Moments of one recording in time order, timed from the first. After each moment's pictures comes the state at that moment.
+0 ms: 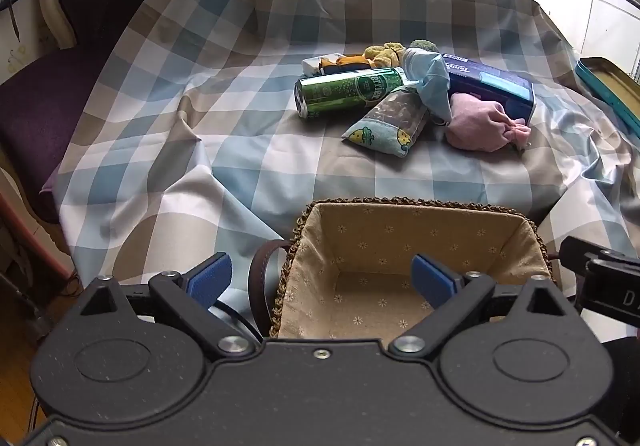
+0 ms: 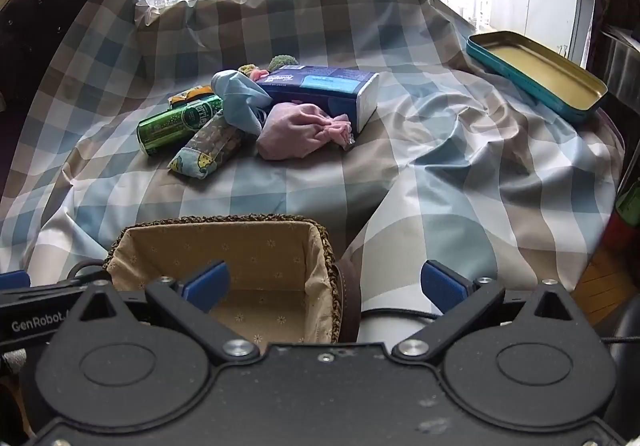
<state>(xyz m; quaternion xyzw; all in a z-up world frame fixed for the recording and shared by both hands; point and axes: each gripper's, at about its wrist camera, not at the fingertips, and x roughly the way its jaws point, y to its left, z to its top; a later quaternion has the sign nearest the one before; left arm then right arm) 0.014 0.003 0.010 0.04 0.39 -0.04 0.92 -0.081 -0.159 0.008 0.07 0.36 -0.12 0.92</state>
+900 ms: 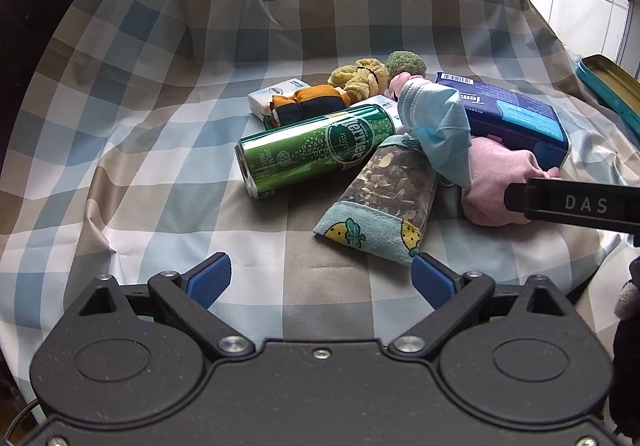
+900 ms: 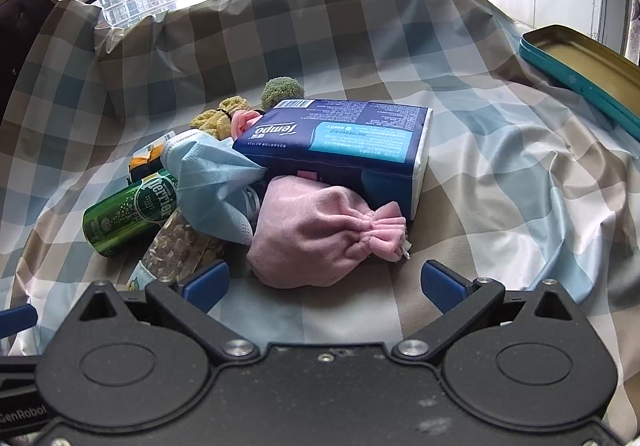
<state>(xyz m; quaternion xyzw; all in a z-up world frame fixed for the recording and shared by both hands) 0.150 -0.017 -0.012 0.07 0.38 -0.11 0.91 0.108 -0.194 -0.027 0.15 0.37 -0.10 0.91</state>
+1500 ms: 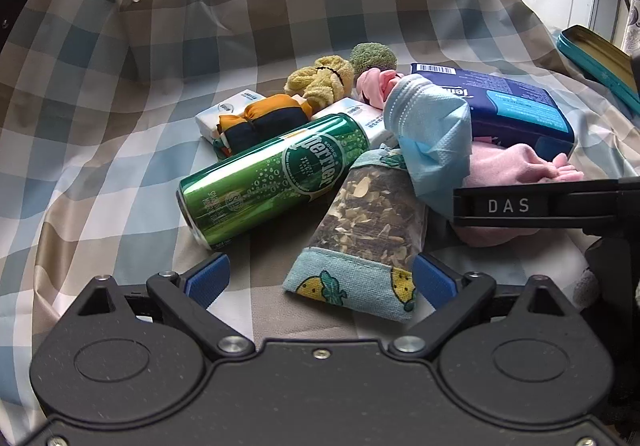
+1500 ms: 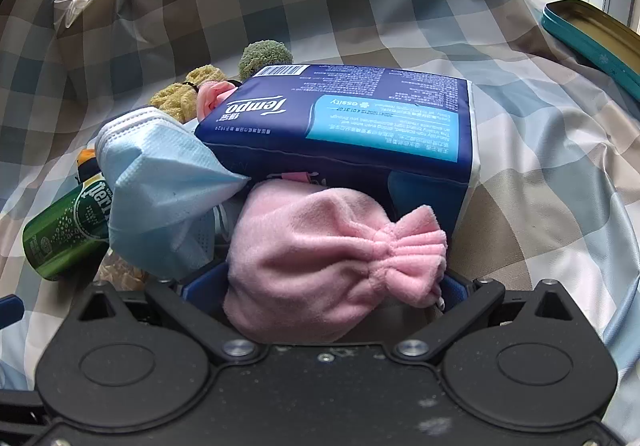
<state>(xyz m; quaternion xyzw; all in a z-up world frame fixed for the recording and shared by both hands) 0.193 -0.043 -0.024 0.11 0.38 -0.17 0.90 0.177 -0.198 -0.060 0.14 0.40 -0.13 0.90</state>
